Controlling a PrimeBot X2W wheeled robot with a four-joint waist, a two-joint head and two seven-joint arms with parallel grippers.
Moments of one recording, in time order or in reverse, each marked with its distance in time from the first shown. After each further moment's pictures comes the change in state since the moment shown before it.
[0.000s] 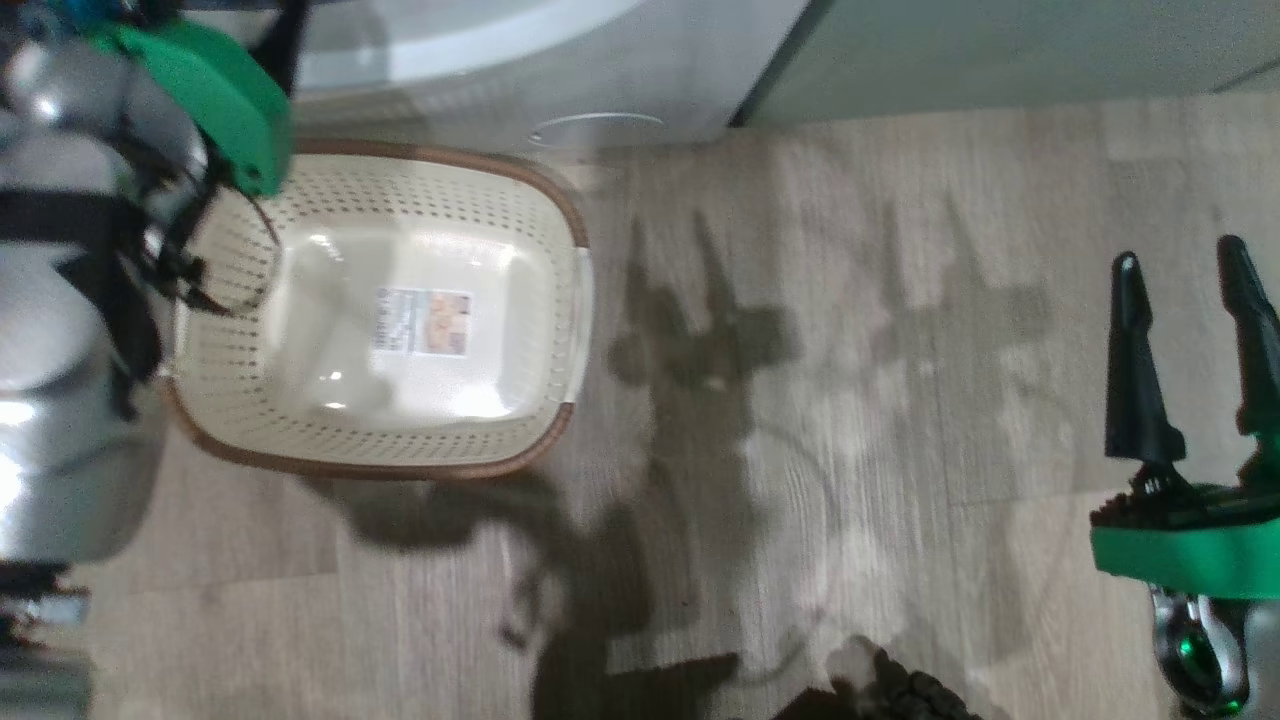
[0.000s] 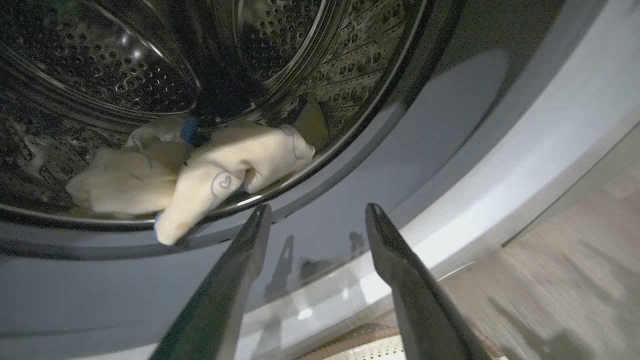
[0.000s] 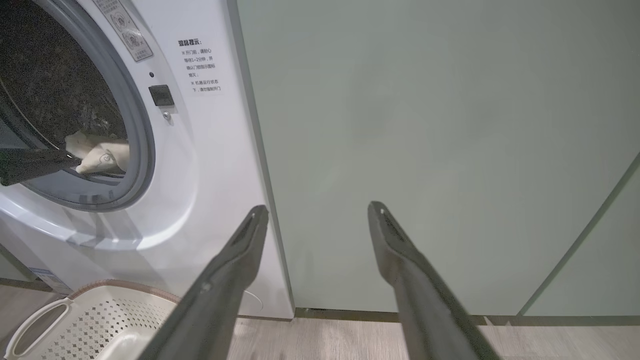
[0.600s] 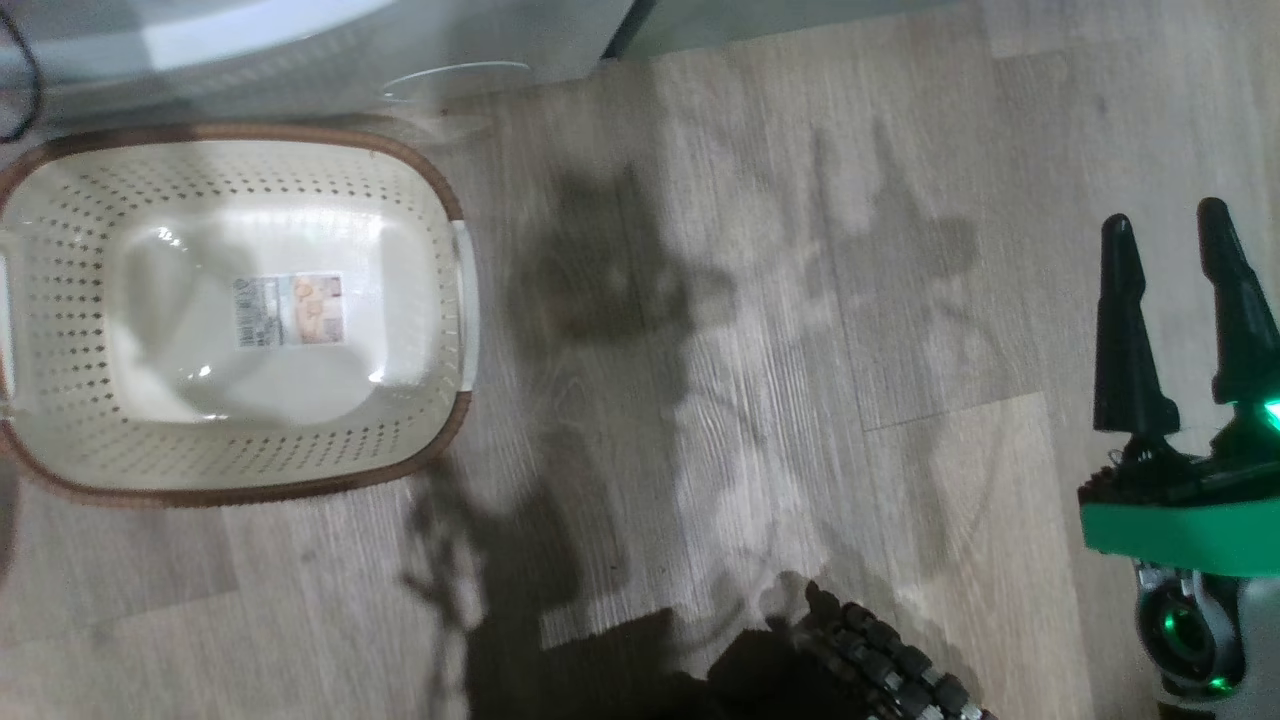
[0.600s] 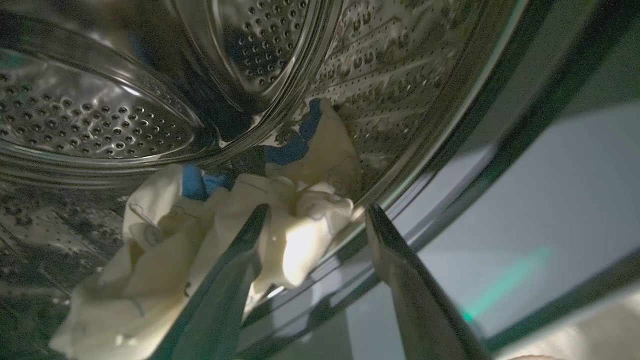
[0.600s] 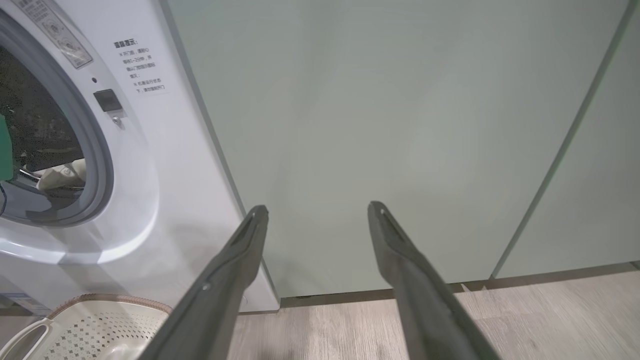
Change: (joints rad) left arm -0.311 0.163 -0.057 0.100 0.089 -0.068 0.178; right arm -0.053 0.004 0.048 0.001 0.125 0.000 0.000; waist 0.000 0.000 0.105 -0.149
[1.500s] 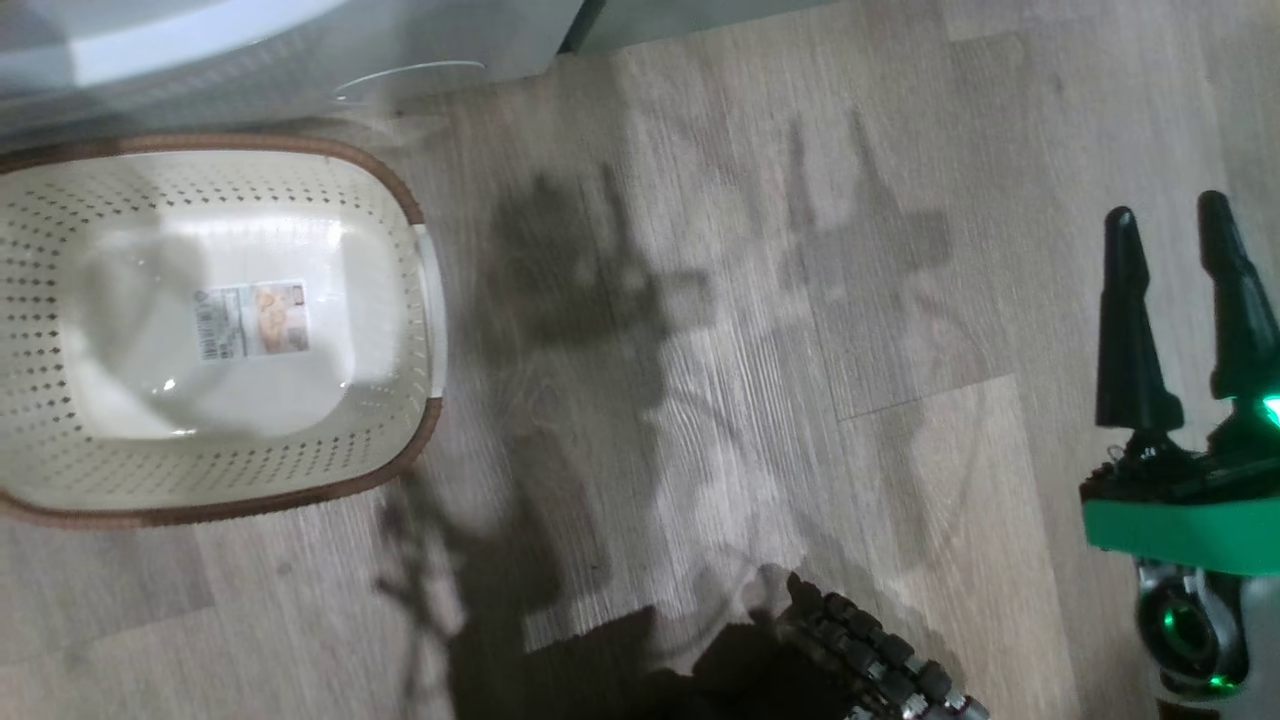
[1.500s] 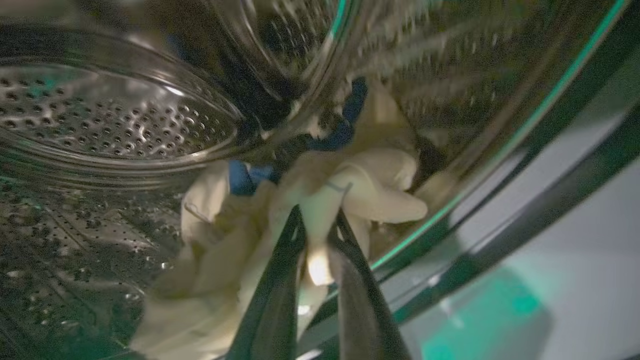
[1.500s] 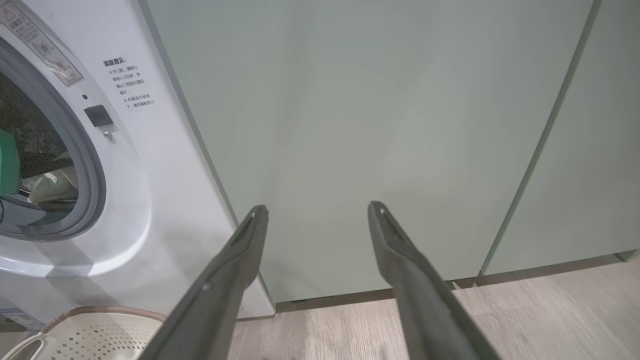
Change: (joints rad) left arm -0.064 0.106 -0.082 0.045 0.104 0.075 0.021; right arm -0.005 0.002 0.013 -0.011 0.049 0.000 0.000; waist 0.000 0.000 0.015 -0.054
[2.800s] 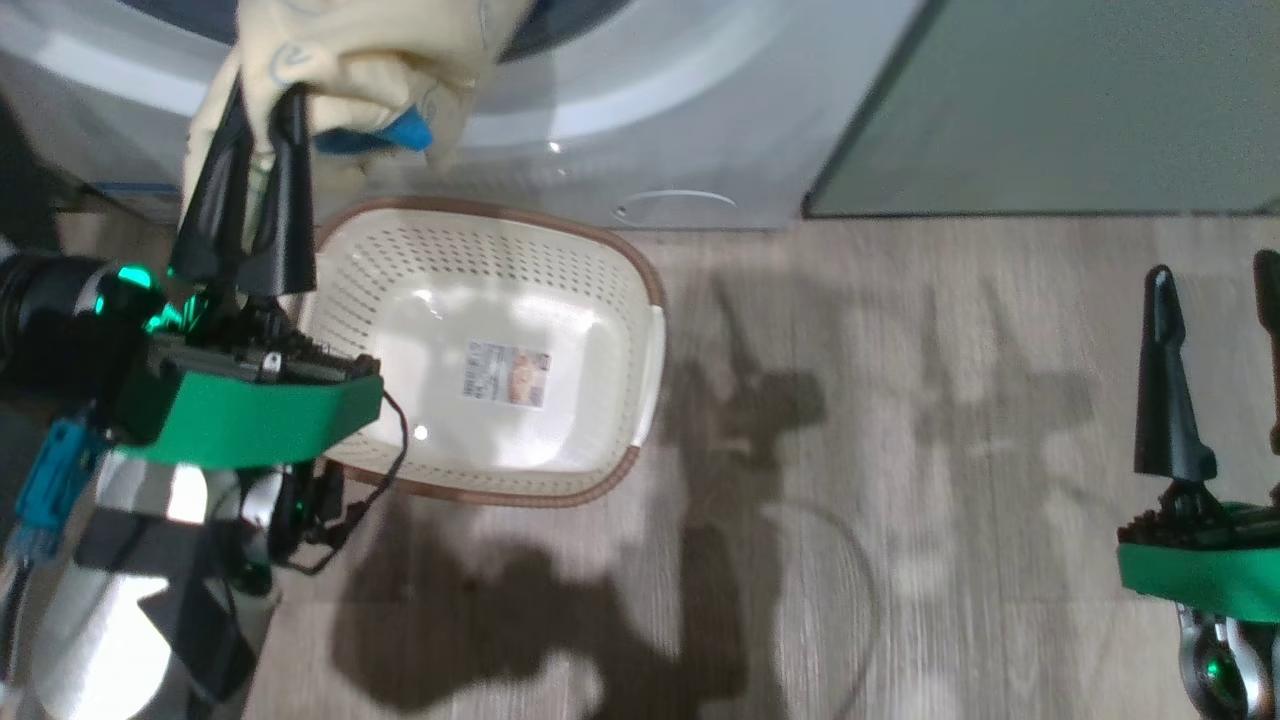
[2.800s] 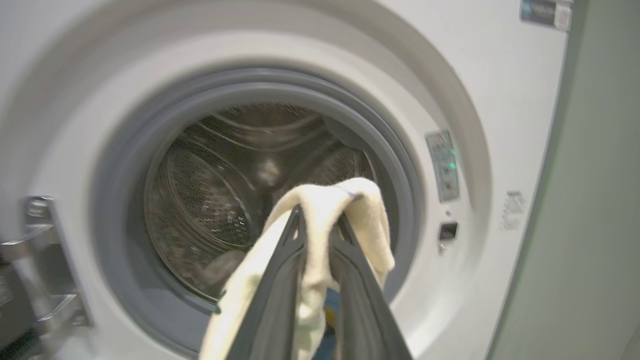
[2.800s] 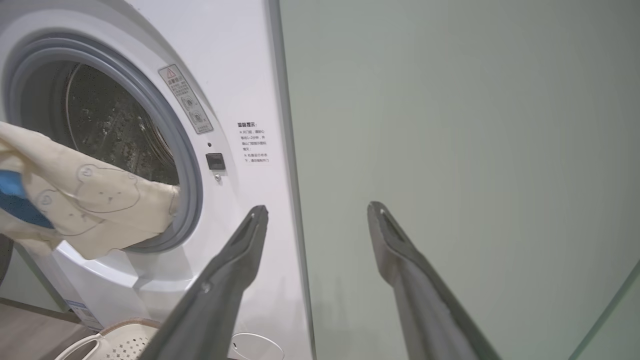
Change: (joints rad) left arm 0.898 -0.338 0.193 -0.786 -0.294 0.256 -0.582; right arm 0.090 -0.012 -0.092 -0.030 -0.185 0.000 0.000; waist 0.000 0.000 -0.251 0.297
